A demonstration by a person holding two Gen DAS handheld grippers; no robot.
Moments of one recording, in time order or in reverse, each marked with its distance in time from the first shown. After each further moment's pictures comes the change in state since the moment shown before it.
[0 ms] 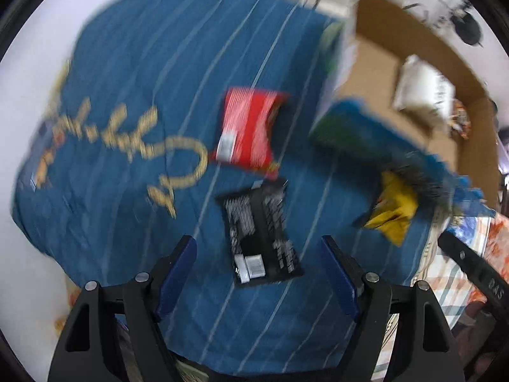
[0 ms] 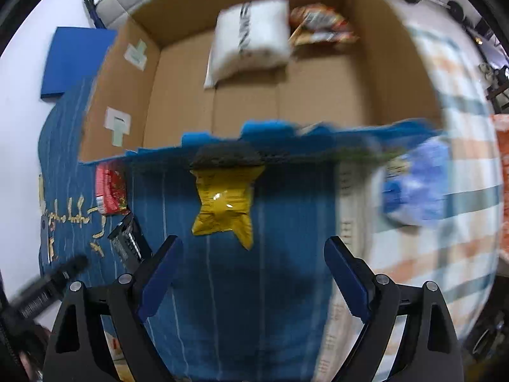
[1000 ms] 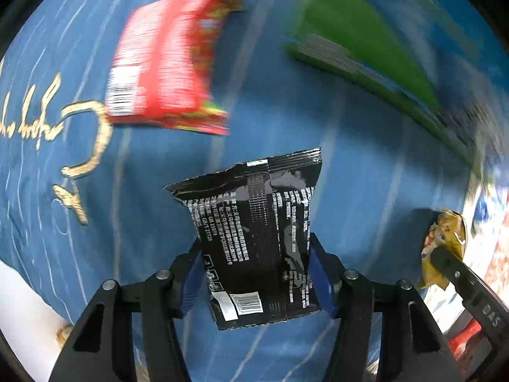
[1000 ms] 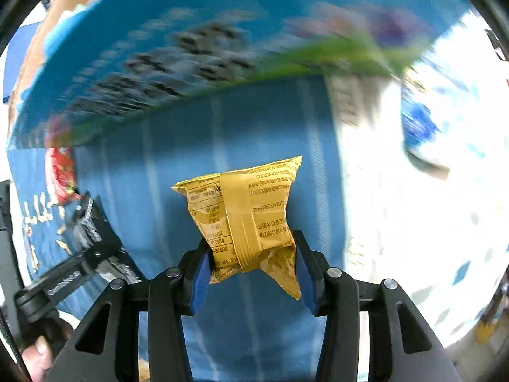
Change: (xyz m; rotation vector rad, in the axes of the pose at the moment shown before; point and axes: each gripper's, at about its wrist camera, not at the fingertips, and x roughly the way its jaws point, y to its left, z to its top) left arm 0.108 -0.052 -0.031 0.112 0.197 -0.046; right arm 0.072 -0.021 -0.033 0.118 0.172 -0.066
